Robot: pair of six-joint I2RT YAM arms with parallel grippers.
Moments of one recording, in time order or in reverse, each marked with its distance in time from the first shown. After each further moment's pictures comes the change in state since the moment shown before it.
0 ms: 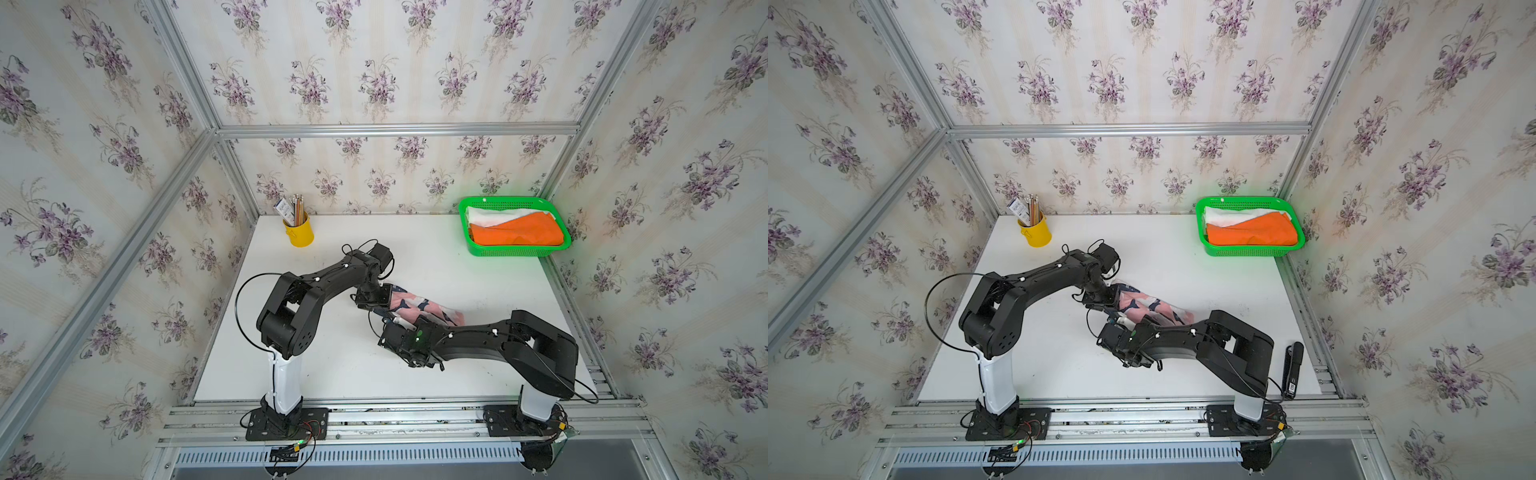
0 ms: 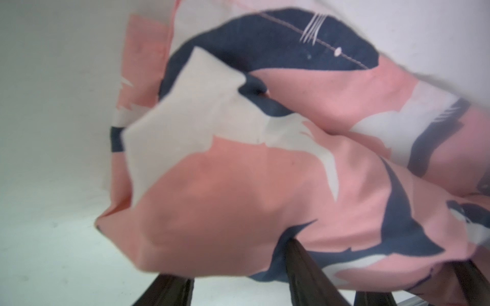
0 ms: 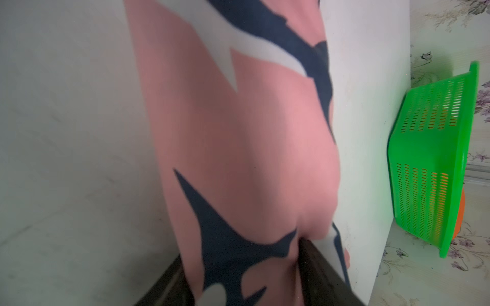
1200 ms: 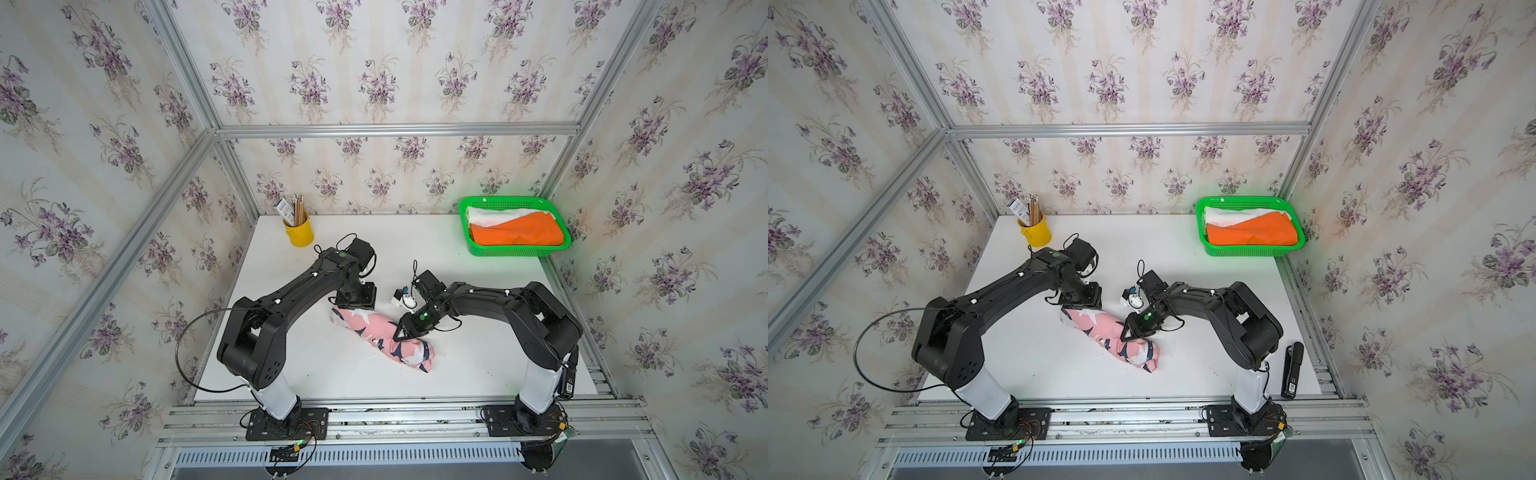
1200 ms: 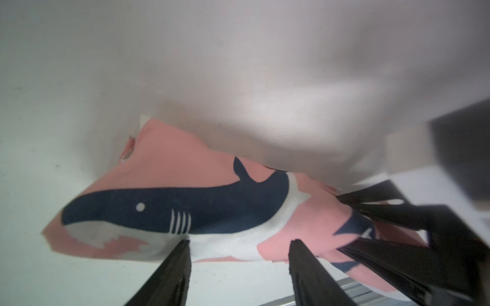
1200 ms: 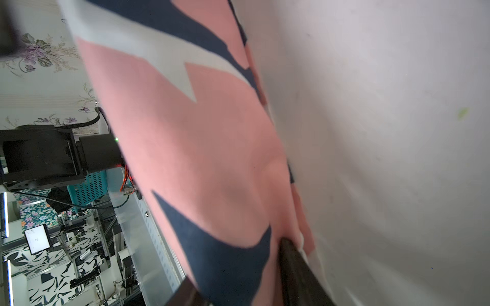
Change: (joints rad) left arm 0.056 -0.241 -0.162 -0.101 -0.040 -0.003; right arm -0.465 0.023 0.053 0.145 -1.428 0.142
